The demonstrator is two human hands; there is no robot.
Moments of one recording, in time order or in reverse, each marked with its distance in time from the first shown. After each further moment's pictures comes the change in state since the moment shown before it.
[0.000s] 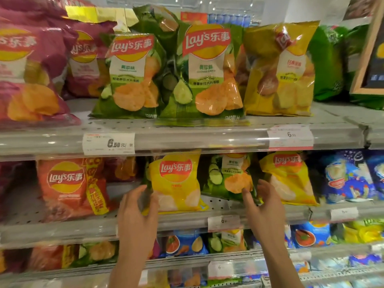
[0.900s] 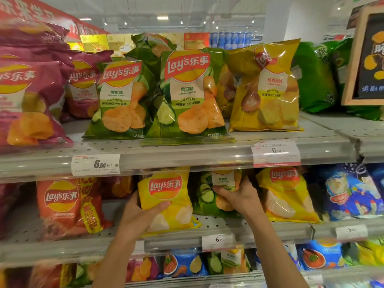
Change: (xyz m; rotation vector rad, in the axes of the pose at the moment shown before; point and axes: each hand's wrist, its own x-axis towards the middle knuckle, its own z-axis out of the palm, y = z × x) left_hand 0.054 0.009 0.024 -0.418 -0.307 -0.394; right_hand 0.089 -0.007 0.041 0.029 -0.402 0.174
